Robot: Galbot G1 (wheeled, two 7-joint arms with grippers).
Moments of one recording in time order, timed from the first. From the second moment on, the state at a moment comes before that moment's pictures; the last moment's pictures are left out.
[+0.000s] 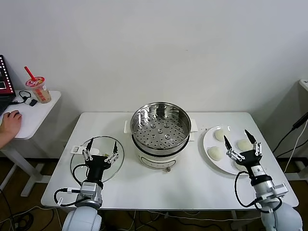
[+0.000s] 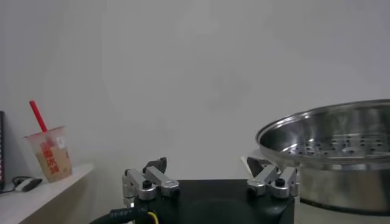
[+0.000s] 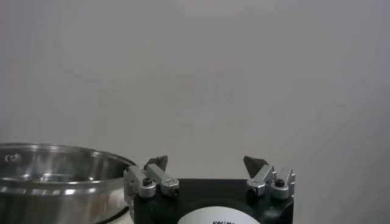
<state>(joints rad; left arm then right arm) 1.50 -1.46 -0.44 -2.10 0.19 0.15 -0.10 -1.48 1.28 0.84 1.88 0.28 0.24 -0.35</state>
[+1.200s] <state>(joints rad) 1.58 -1.55 -0.48 -2.12 0.22 0.10 -0.08 -1.60 1.30 0.70 1.89 0.34 0.30 -0.31</state>
